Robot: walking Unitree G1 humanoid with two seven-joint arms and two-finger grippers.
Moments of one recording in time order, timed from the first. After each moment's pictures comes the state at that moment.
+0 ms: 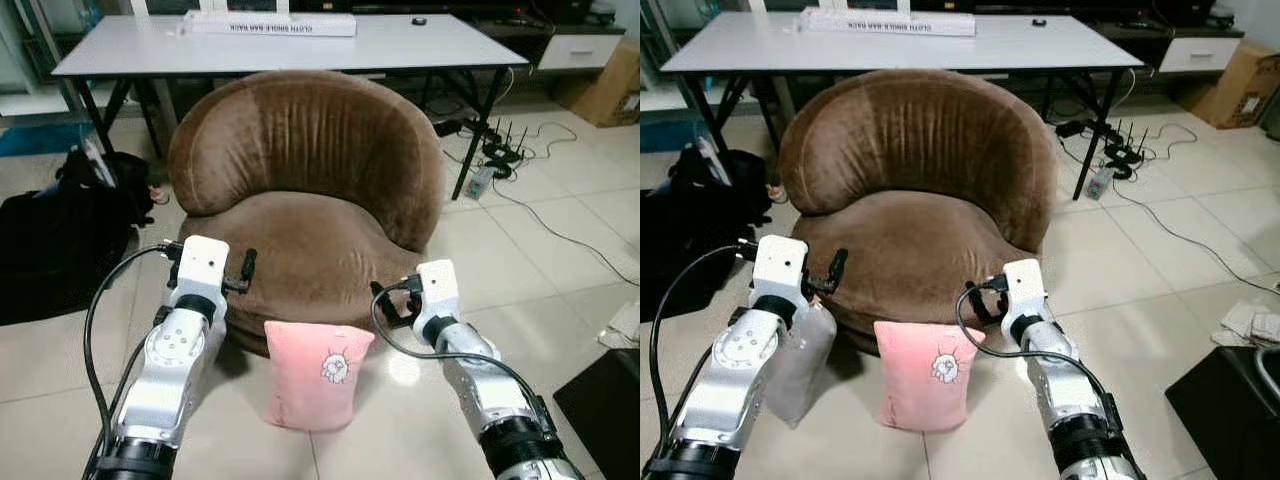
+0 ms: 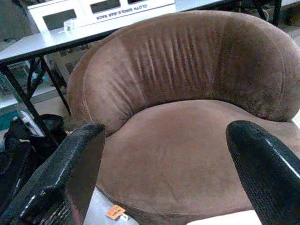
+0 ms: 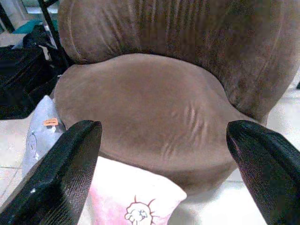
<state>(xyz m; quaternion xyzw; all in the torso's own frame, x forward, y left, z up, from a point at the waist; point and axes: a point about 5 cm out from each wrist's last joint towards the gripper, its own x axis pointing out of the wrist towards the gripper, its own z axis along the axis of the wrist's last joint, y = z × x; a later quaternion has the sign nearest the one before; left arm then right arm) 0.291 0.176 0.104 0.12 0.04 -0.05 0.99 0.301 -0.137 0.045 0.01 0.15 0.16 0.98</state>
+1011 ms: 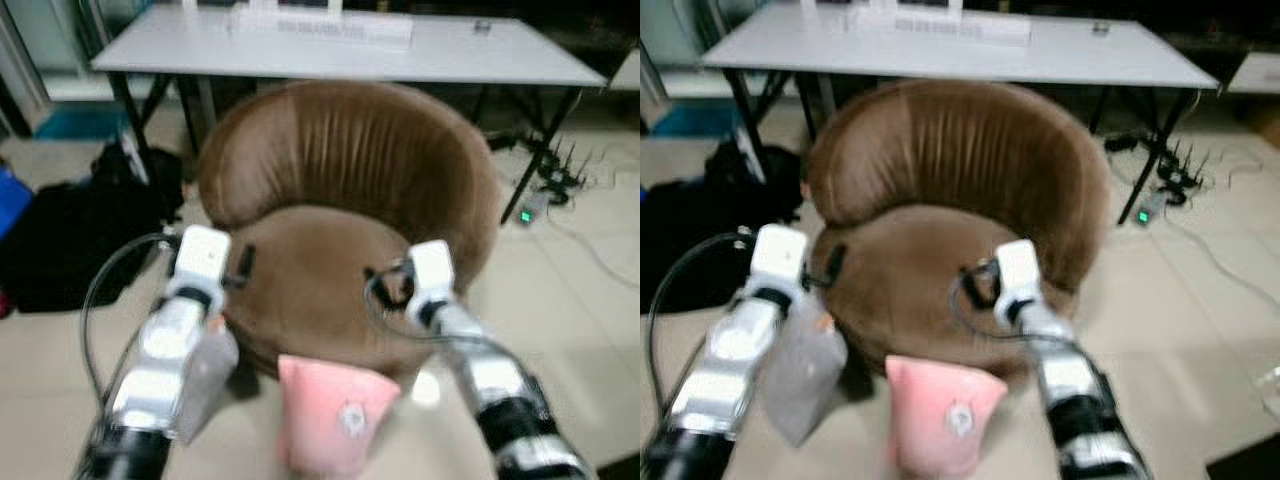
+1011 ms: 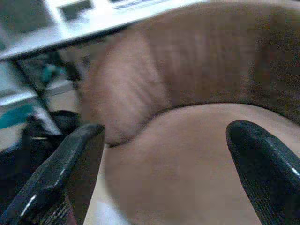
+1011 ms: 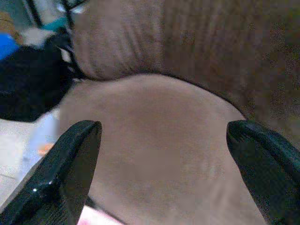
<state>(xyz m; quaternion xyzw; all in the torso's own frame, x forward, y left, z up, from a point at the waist) 0.298 0.166 0.105 0.13 0.05 -0.08 0.99 0.315 -0.139 0.058 -0.01 0.14 0.16 0.98</state>
